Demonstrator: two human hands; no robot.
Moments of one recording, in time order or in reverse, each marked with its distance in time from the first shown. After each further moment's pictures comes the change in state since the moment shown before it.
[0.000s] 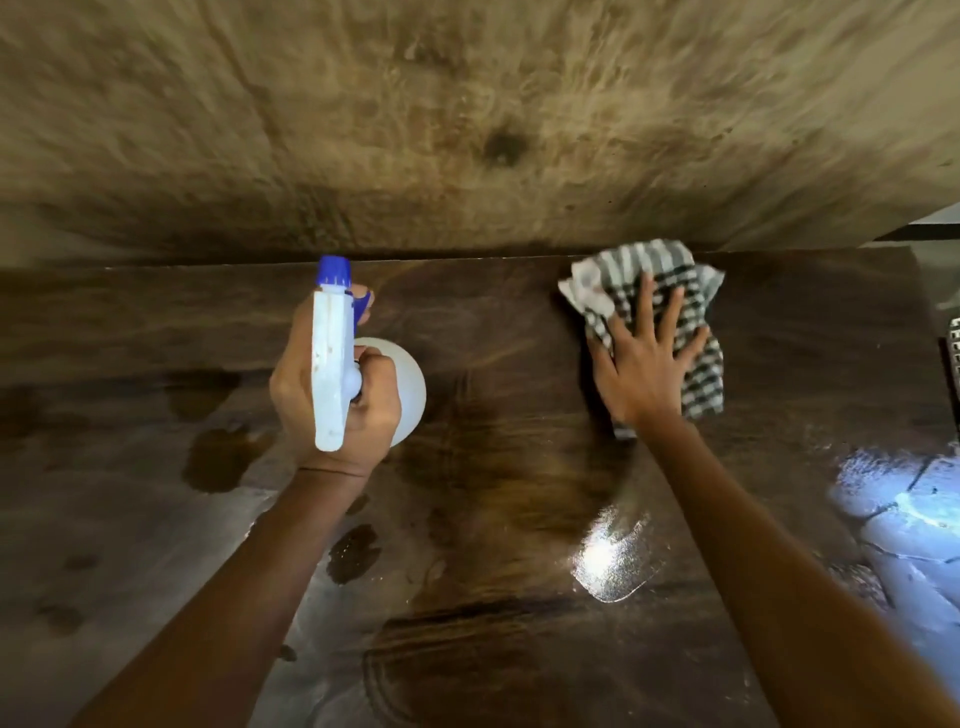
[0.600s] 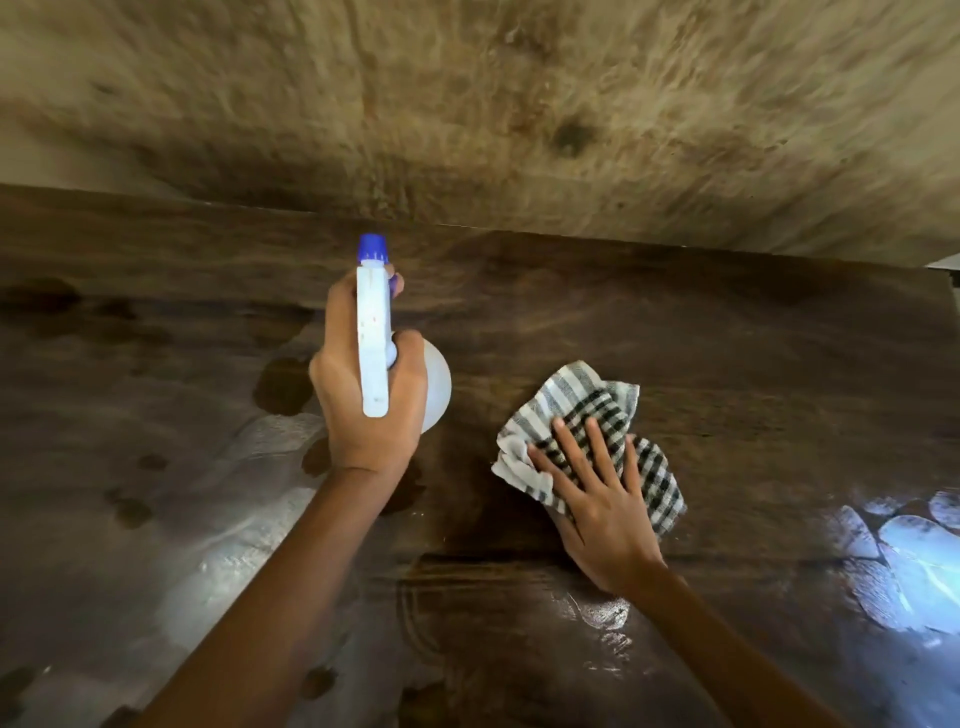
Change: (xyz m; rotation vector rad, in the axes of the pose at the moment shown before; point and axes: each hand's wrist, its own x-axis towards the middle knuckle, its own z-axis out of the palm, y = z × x) left_hand -0.009 0.029 -0.060 -0.157 -0.062 -0.342; right_hand -0.166 -0.024 0.052 -0.158 -0.042 -0.566
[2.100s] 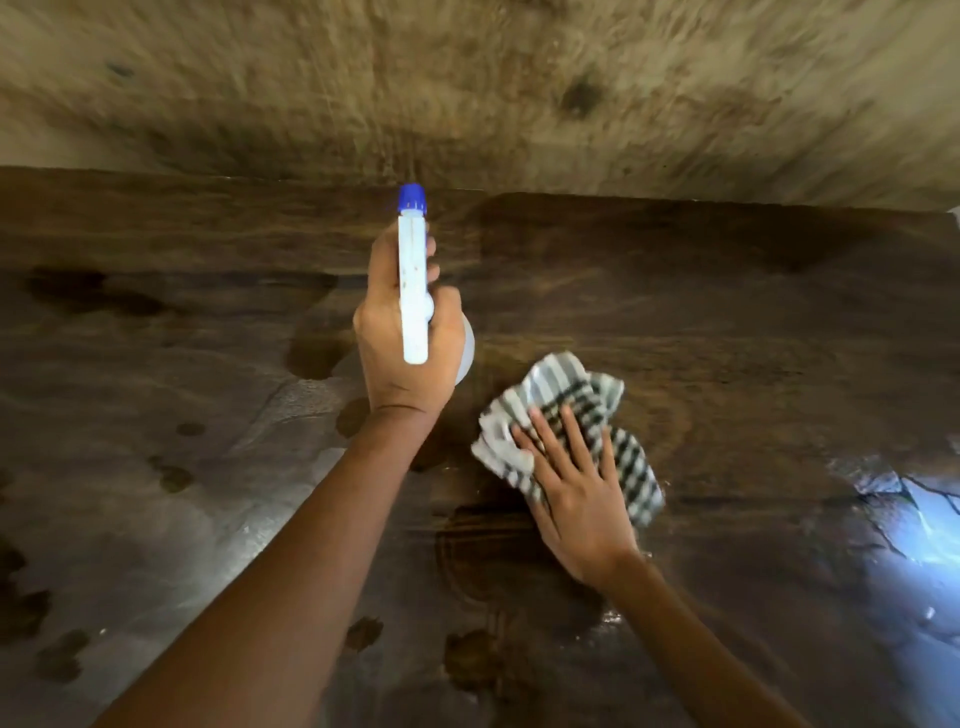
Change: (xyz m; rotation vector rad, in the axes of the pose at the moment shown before) left_hand -0.003 -0.016 -0.003 -0.150 -0.045 -0.007; right_hand -0.011 -0.062 0.010 0.011 -0.027 0.053
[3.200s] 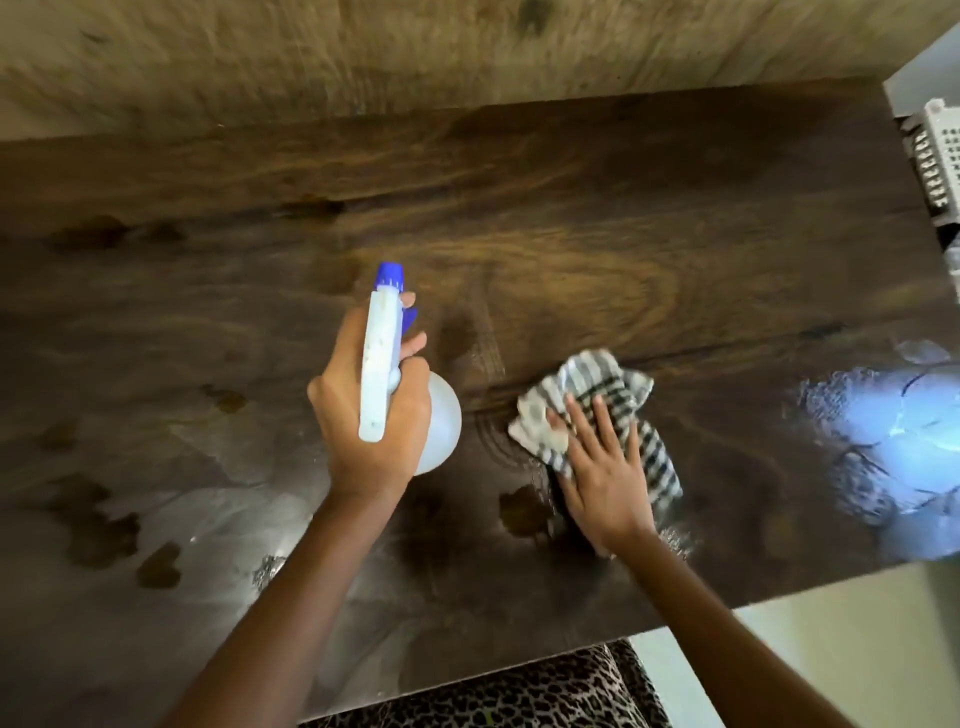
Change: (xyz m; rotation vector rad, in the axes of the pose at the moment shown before) left_hand -0.093 0.032 -0.134 0.034 -0.259 -0.095; right_hand -0.101 -0.070 0.036 0.093 0.018 0.264
